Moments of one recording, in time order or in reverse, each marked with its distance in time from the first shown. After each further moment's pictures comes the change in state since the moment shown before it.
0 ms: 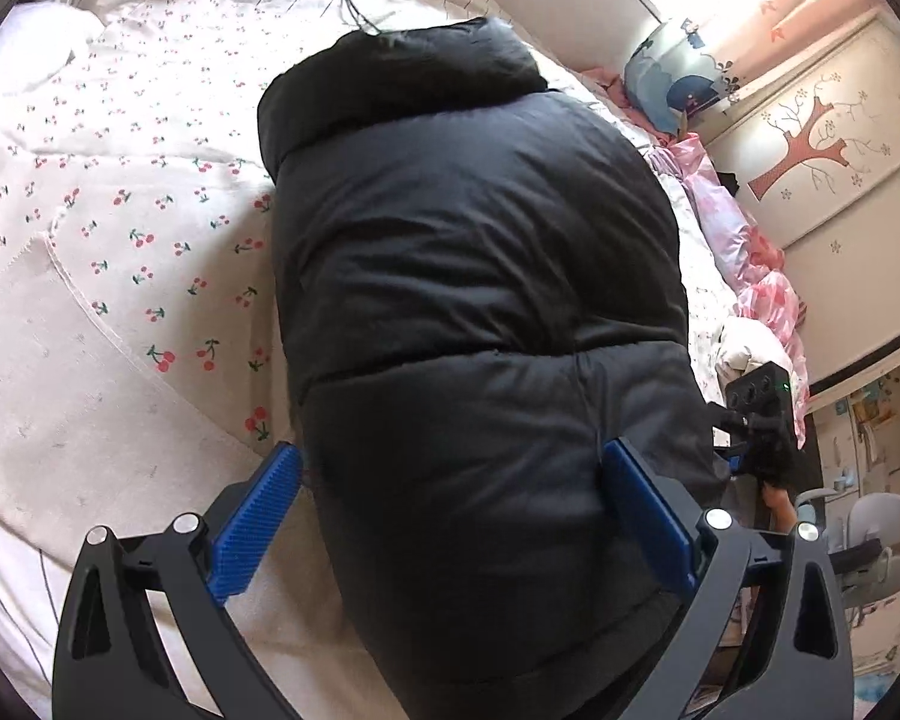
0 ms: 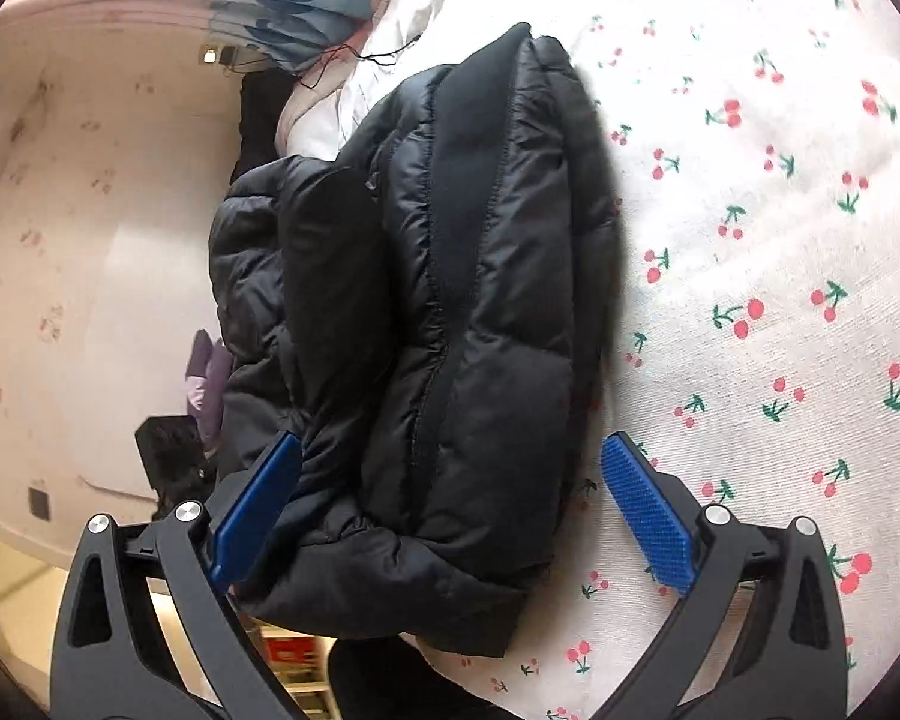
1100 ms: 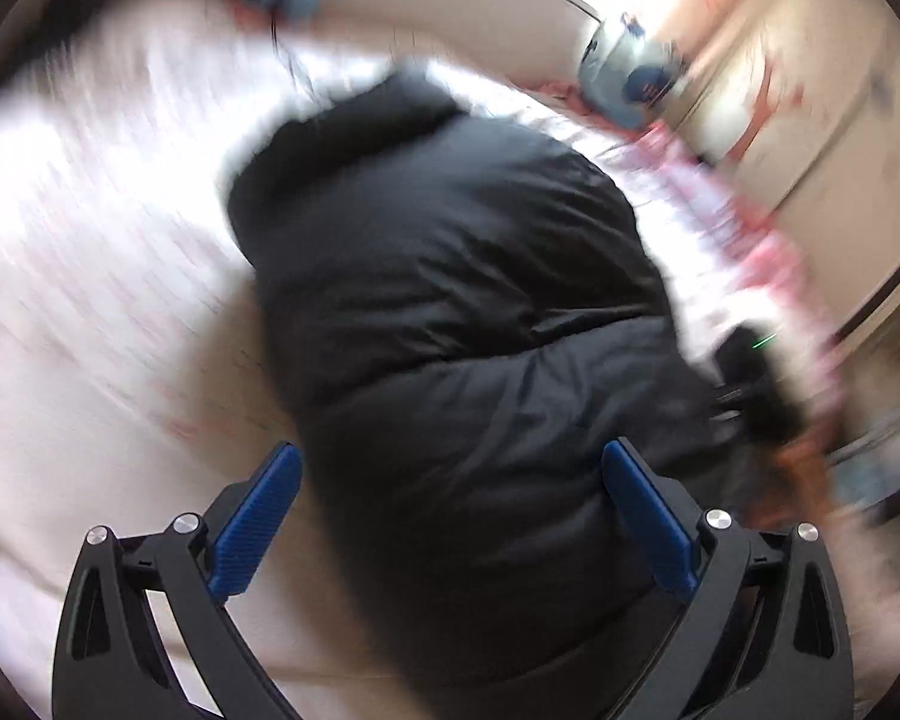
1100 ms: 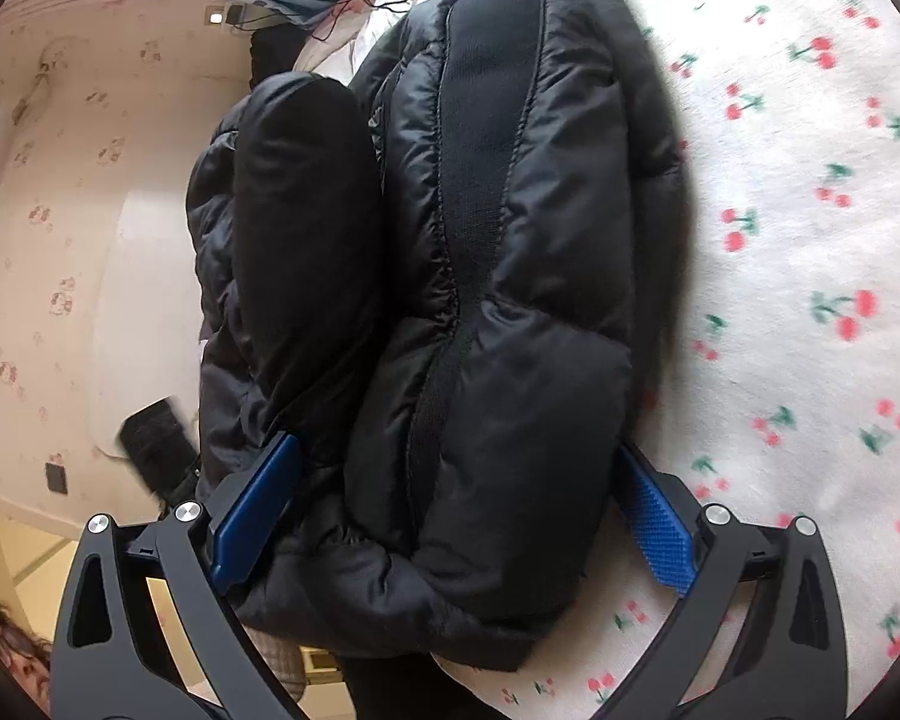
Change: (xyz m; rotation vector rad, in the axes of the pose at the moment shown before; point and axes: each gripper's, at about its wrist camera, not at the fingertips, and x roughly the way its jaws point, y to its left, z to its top) left arm 0.001 -0.011 -0.003 0.065 -0.050 -0.087; right arm 0.036 -0.005 -0.019 -0.020 0.114 0.053
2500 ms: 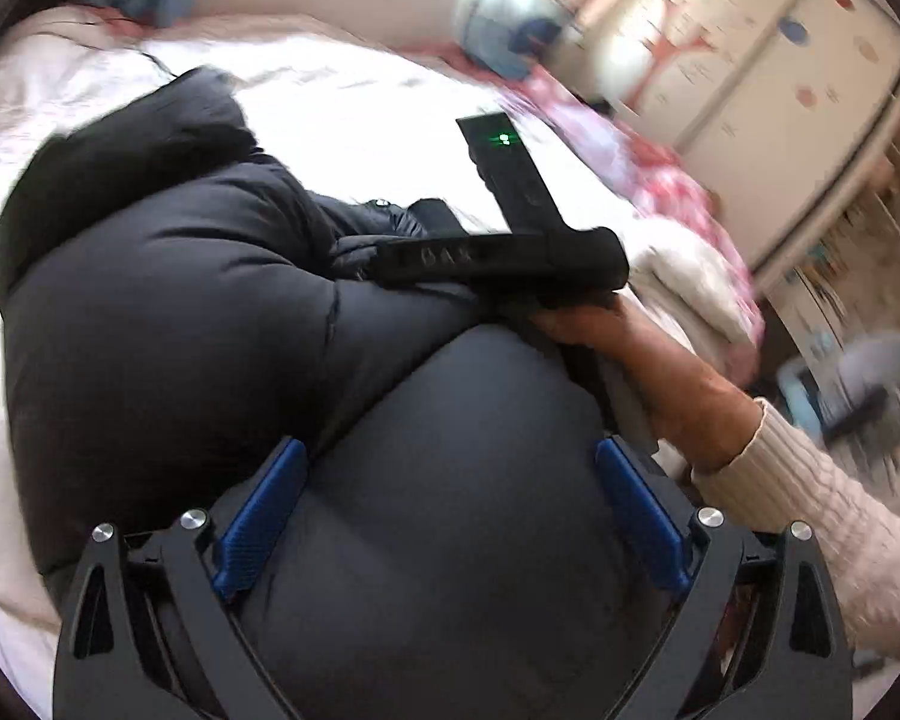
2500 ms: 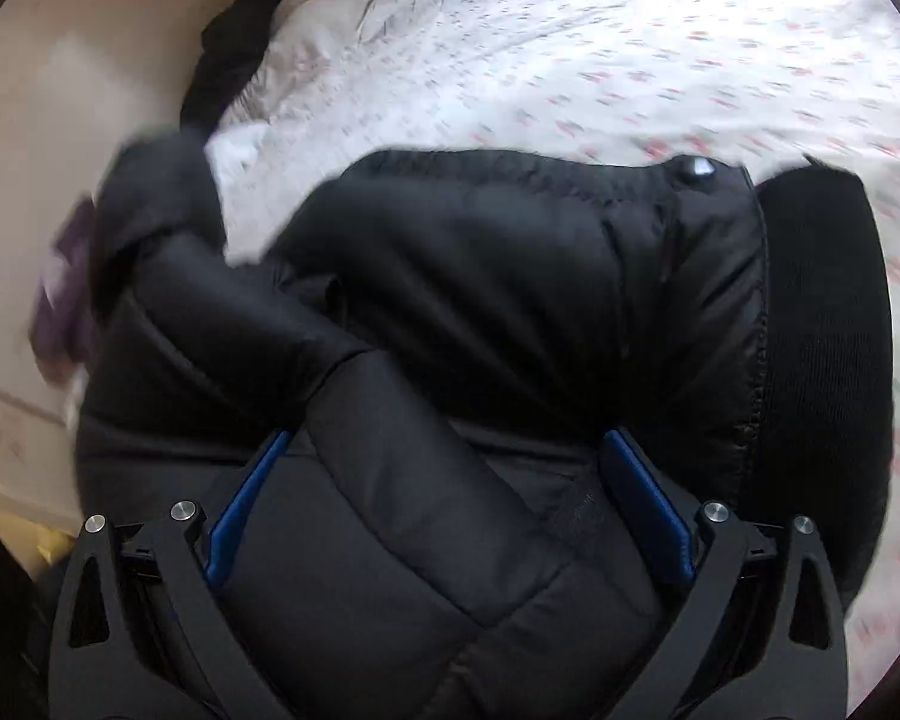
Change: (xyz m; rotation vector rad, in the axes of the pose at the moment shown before) left arm 0.027 -0.109 -0.049 0.284 0.061 -0.058; right arm 0.109 0.104 0.051 -0.381 -0.013 -0.491
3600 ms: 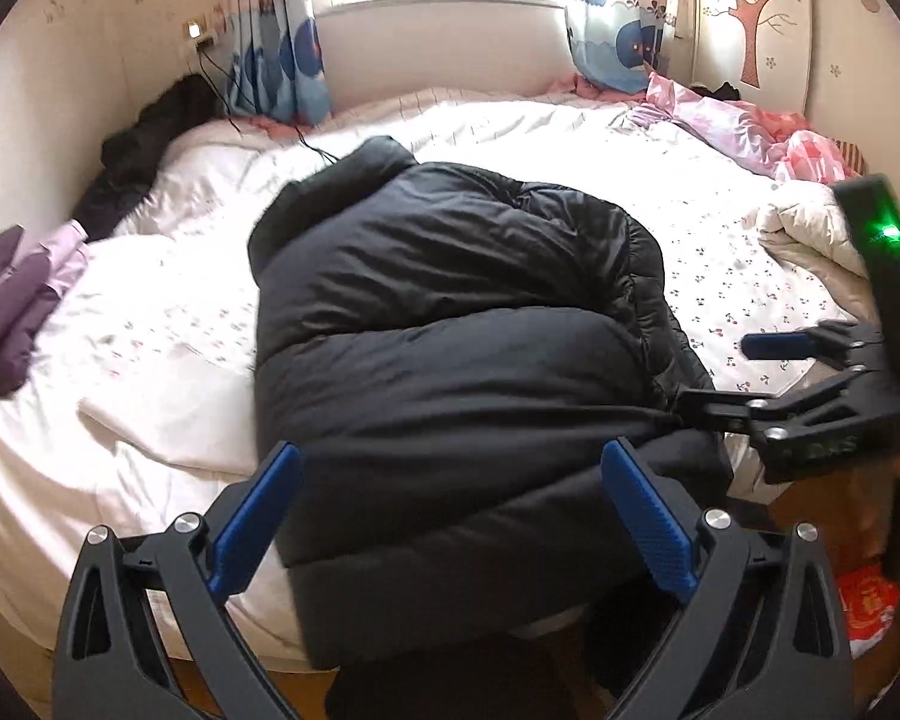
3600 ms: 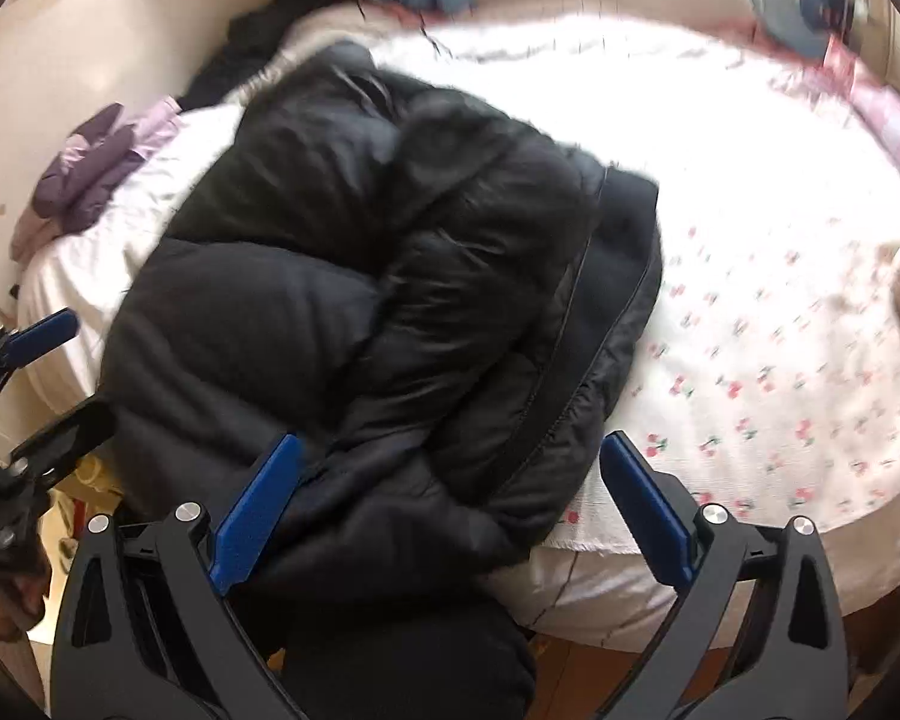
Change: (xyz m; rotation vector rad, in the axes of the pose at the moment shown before) left arm -0.060 -0.100 -0.079 0.078 -0.148 0.631; right arm -0.121 0.064 -0.180 -0.126 -0.203 -0.315
